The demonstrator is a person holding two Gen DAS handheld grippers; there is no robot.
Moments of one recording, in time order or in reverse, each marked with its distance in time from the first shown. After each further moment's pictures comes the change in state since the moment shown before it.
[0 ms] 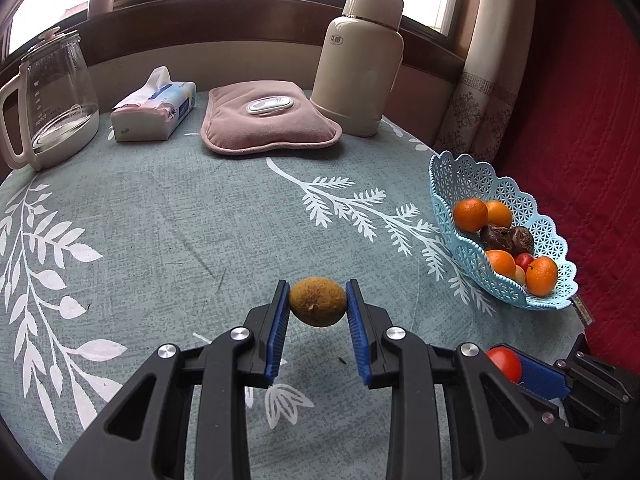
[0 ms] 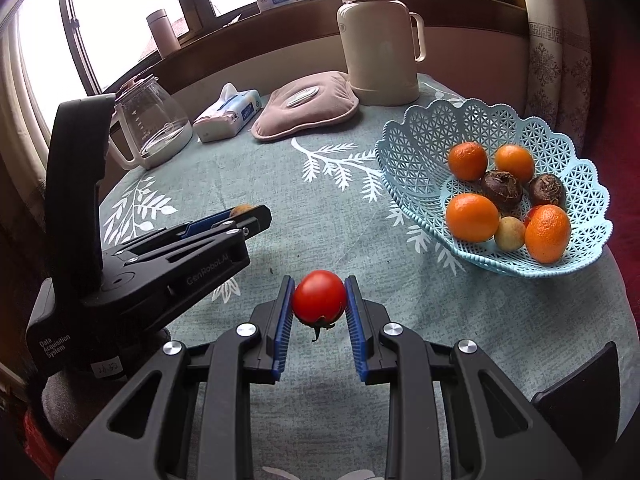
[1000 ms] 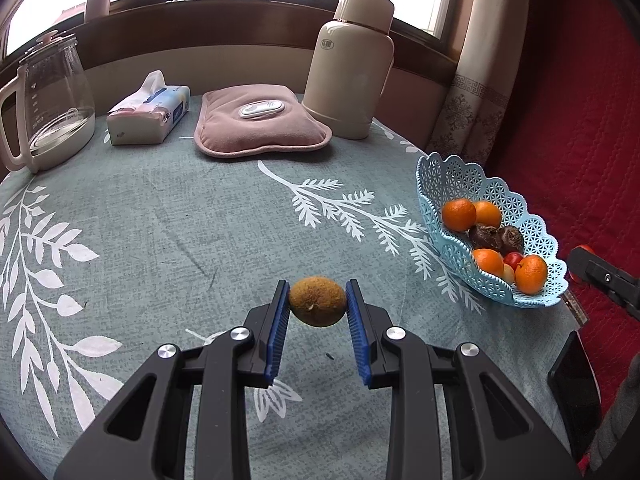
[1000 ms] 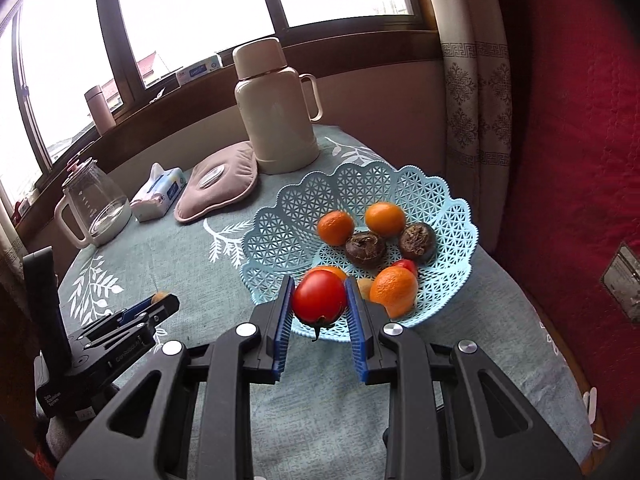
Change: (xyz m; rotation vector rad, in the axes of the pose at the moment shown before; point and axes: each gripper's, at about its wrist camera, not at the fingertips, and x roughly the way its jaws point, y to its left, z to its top) left arm -0.005 -0.006 -0.001 0.007 -0.010 -0.020; right arm -0.060 -0.080 0.027 0.164 -0.165 -0.187
